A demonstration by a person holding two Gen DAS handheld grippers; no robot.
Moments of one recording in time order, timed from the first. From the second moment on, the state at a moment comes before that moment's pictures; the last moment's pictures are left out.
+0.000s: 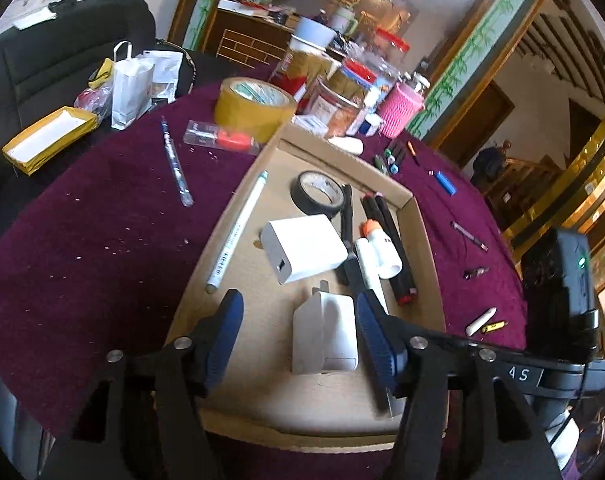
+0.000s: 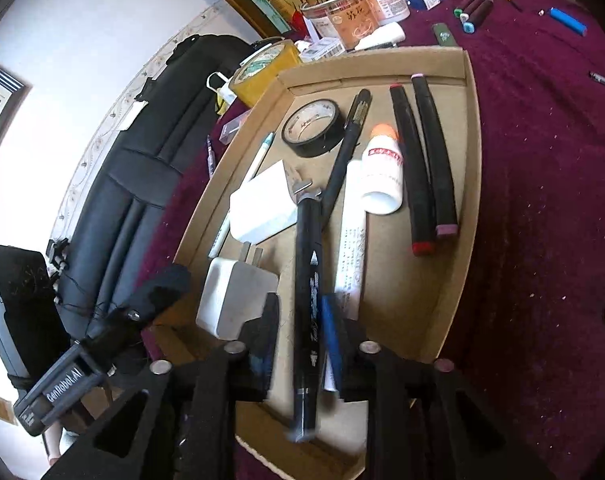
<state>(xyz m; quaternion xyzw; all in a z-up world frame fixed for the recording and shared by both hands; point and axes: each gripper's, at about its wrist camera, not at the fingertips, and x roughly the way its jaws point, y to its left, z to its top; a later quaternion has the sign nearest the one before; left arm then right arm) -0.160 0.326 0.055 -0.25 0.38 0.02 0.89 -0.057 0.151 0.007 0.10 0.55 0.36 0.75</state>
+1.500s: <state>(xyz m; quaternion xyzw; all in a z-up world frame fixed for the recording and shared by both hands) -0.212 0.388 0.058 -0.32 0.32 0.06 0.89 -0.083 0.222 0.028 0.02 0.55 0.42 0.72</state>
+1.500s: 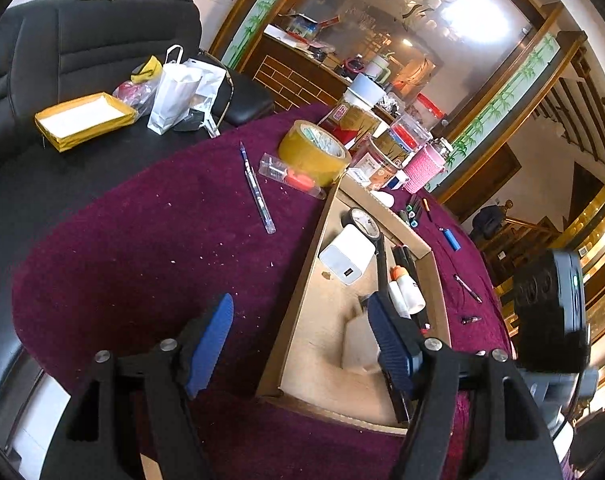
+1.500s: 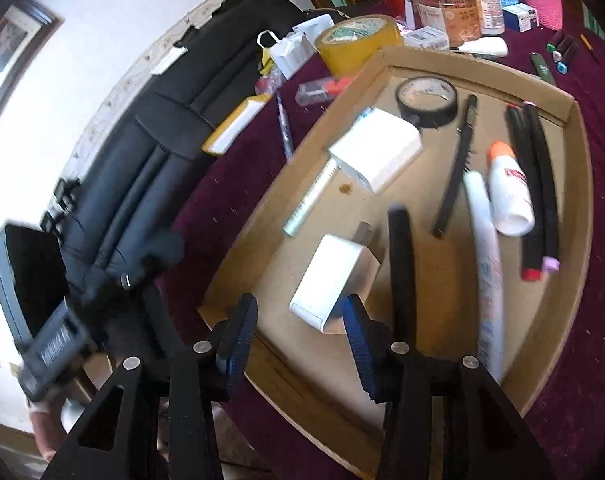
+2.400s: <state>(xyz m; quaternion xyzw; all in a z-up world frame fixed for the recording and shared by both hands) -0.218 0.386 0.074 -0.26 0.30 0.10 0.91 -0.046 0.252 0.027 0.11 0.54 0.45 0.70</state>
